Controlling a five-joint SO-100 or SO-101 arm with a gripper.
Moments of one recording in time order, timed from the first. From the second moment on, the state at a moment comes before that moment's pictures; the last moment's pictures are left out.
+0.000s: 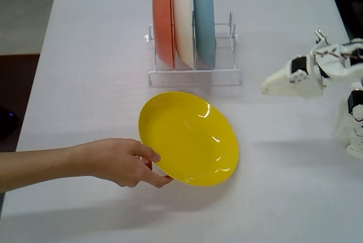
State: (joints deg) arm 4.0 155.5 141.1 41.7 -0.3
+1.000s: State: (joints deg) arm -12.7 87.4 65.3 51.9 1.1
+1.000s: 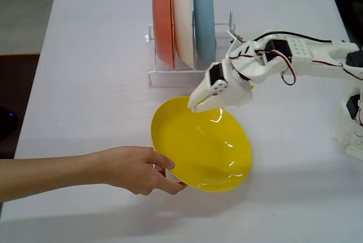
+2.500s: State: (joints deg) arm -13.7 56.4 33.0 62.1 9.1
